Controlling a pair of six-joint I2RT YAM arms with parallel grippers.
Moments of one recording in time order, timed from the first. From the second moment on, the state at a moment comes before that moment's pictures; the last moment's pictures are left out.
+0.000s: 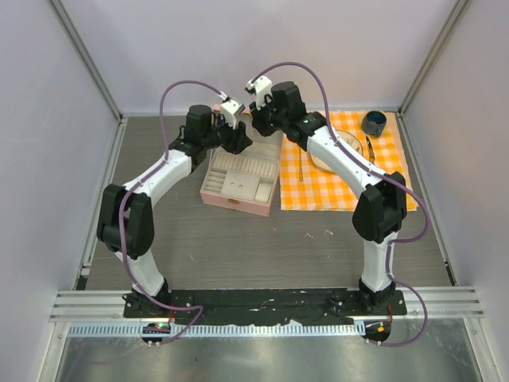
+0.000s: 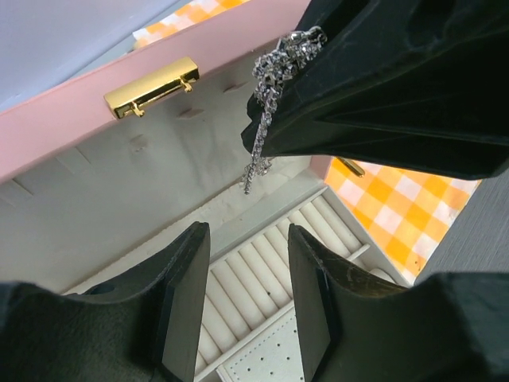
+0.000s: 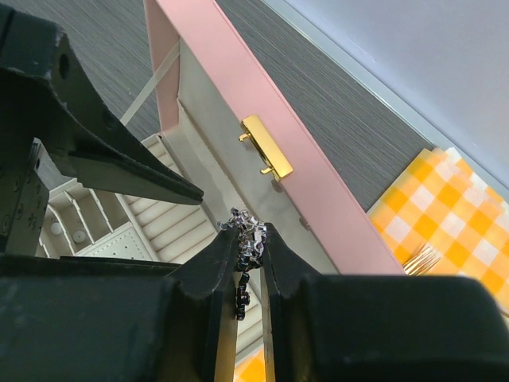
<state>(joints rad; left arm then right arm) -0.37 1.76 1.37 0.03 0.50 0.10 0.56 1.96 1.90 -0.38 -0.13 -0.16</state>
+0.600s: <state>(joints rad) -0.37 1.79 1.42 0.06 0.53 0.05 0.56 1.96 1.90 -0.39 -0.13 -0.16</state>
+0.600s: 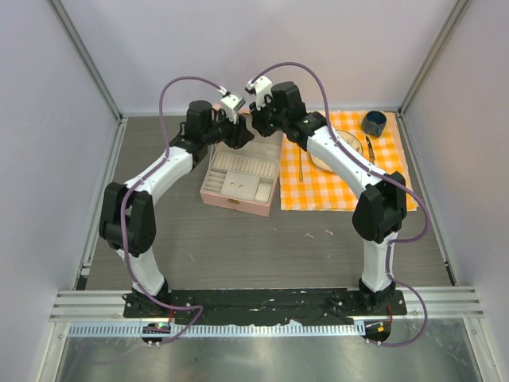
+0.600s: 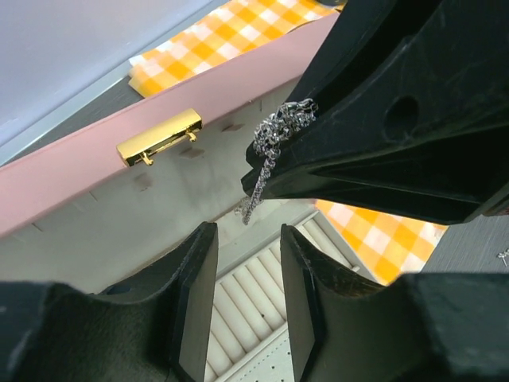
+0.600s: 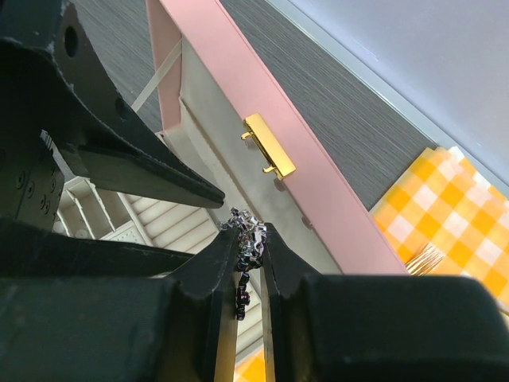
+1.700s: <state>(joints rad) -0.37 1.85 1.49 0.05 0.55 0.02 0.56 1.96 1.88 -0.39 -0.13 -0.16</state>
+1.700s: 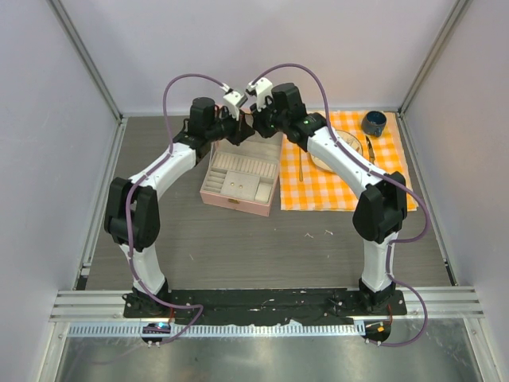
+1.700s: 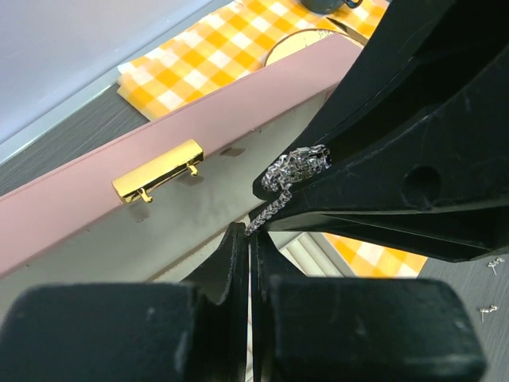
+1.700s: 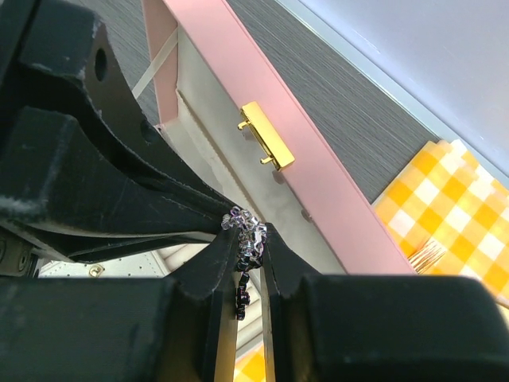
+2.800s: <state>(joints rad) -0.35 1.85 1.49 0.07 0.43 0.03 0.56 1.95 1.86 -0.39 -0.07 -0.19</state>
